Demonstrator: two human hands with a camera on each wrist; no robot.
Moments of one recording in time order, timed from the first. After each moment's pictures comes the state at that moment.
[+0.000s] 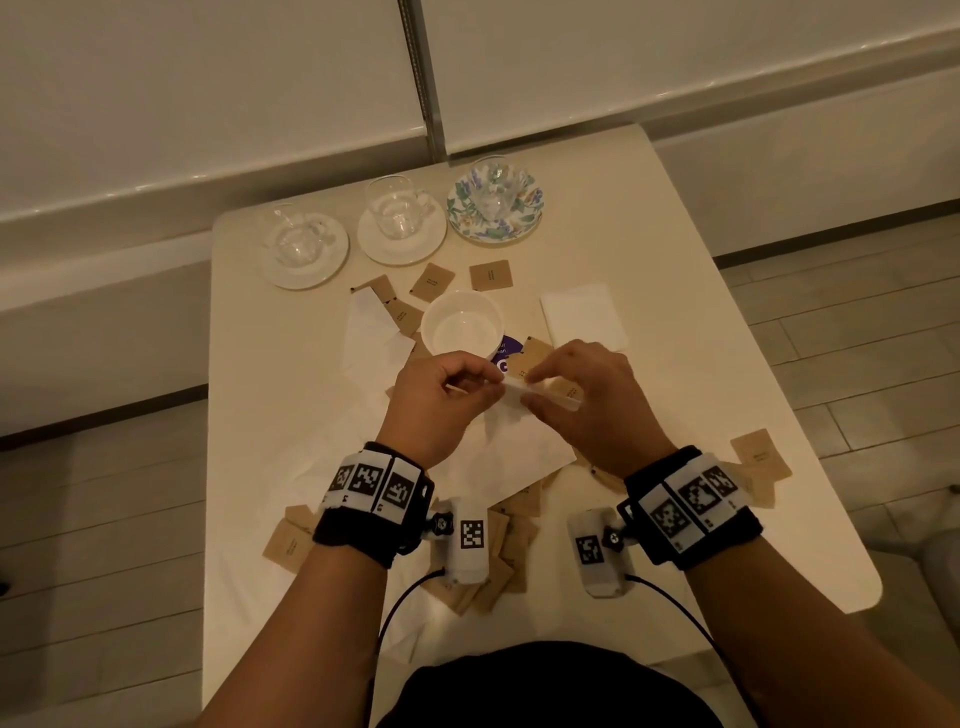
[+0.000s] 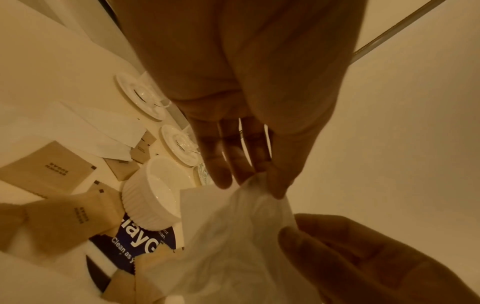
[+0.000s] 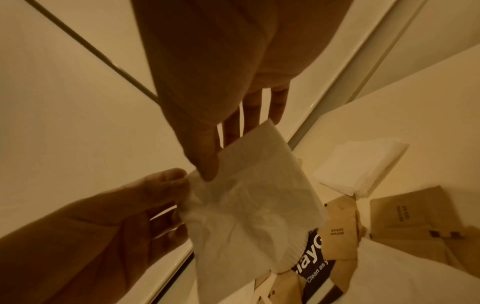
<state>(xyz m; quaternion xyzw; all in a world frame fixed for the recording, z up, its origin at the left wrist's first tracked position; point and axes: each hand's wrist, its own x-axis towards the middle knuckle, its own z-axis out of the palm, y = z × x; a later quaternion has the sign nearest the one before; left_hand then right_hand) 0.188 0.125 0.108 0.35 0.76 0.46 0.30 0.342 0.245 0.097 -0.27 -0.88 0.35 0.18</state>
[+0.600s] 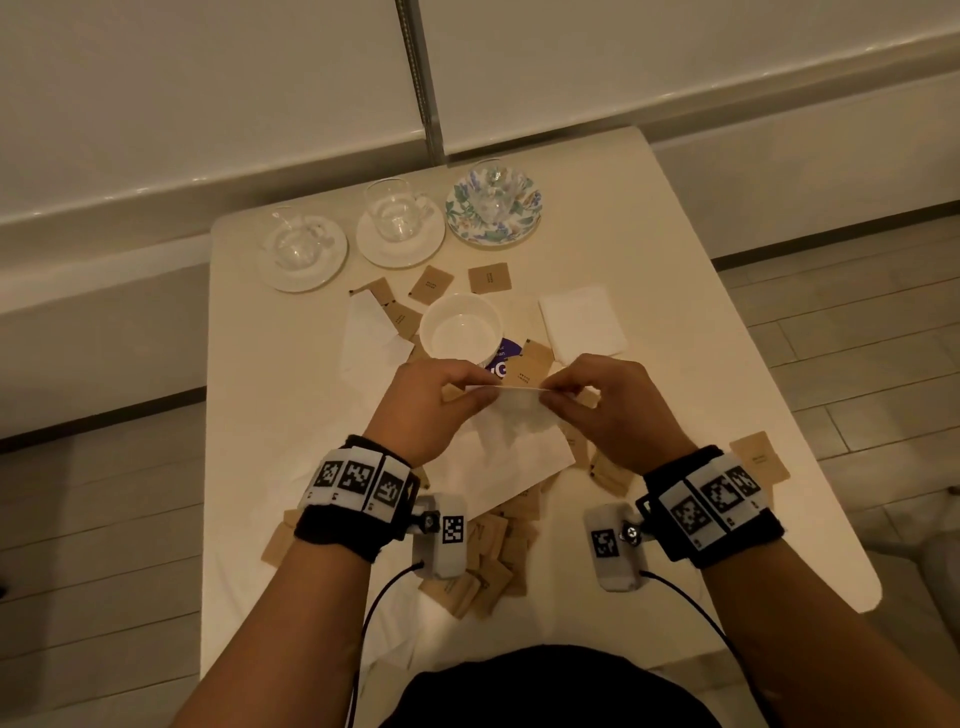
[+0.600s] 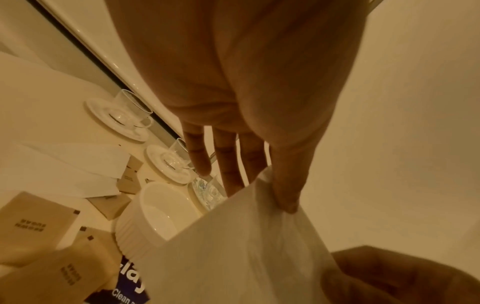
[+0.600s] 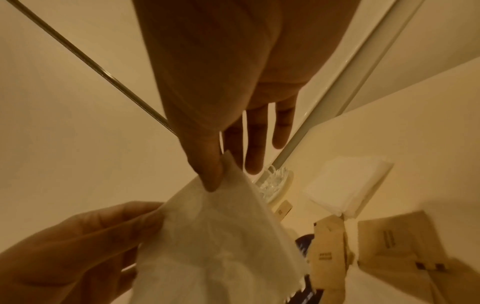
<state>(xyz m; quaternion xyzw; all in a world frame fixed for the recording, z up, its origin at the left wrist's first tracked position) 0.175 0.123 0.115 0.44 0.78 0.35 0.29 0.353 0.258 0.104 -0.28 -0.86 0.40 0.14</state>
